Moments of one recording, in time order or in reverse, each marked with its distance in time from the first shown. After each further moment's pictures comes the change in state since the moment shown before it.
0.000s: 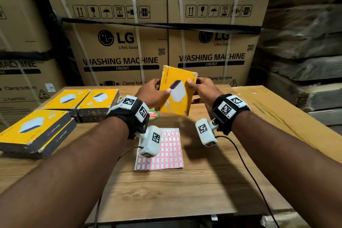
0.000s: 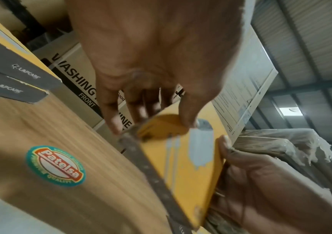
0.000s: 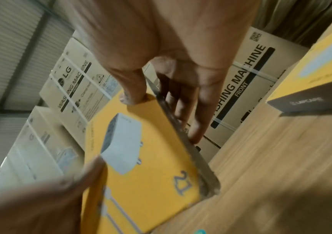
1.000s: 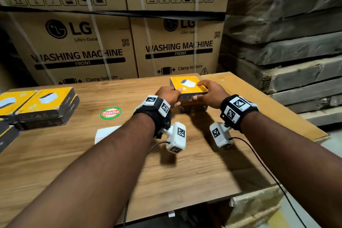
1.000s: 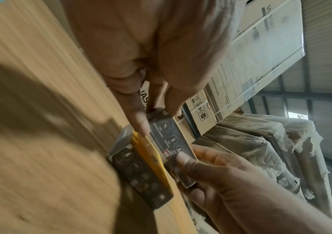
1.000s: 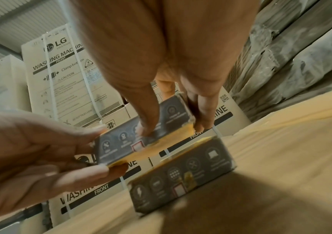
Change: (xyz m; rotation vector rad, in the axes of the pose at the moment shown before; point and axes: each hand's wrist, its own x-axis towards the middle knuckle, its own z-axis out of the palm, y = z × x) left_hand 0.029 0.045 0.184 -0.404 -0.111 -0.242; right_hand -0.028 0.057 -0.149 -0.734 0.156 0.083
